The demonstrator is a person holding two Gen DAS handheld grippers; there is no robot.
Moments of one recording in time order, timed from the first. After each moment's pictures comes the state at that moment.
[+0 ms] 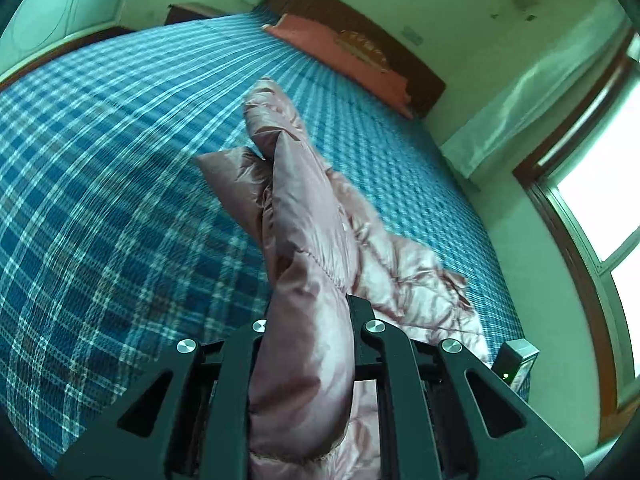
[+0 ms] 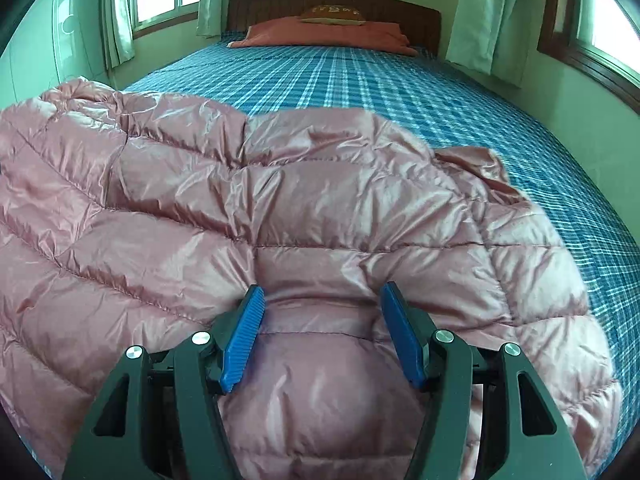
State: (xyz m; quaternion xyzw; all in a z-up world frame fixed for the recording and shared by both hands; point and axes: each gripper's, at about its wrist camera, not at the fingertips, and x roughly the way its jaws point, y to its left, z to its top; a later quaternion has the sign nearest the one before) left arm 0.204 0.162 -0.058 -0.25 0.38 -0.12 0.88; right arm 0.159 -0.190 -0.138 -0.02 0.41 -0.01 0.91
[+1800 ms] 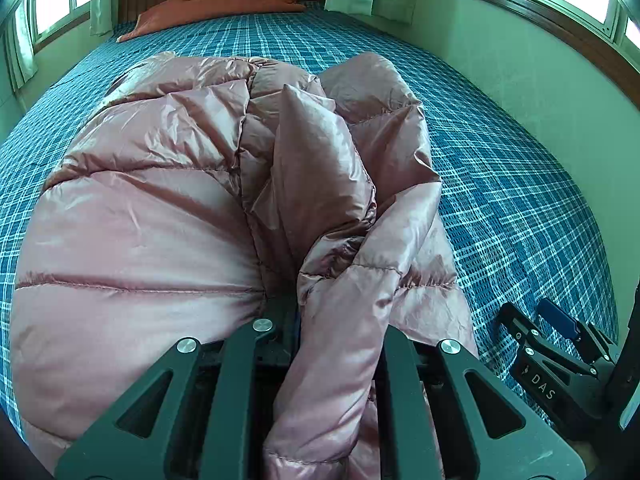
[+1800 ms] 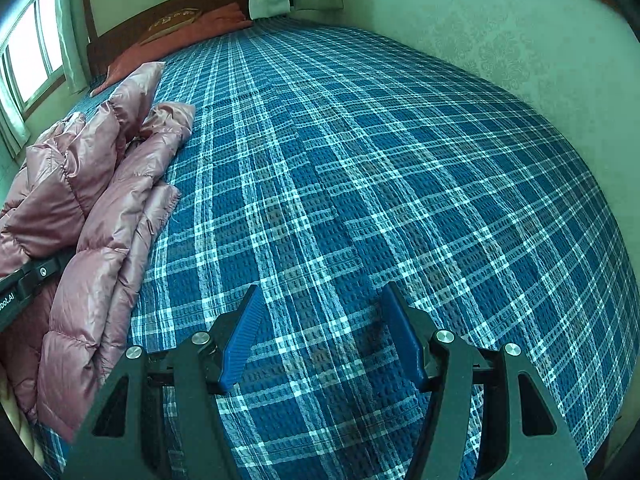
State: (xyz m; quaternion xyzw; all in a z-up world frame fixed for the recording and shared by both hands) left arm 0.193 -0.220 -0.132 0.02 0.46 -0.17 0.87; right arm 0.073 -0.477 -0.166 0.11 0.44 -0.18 0.87
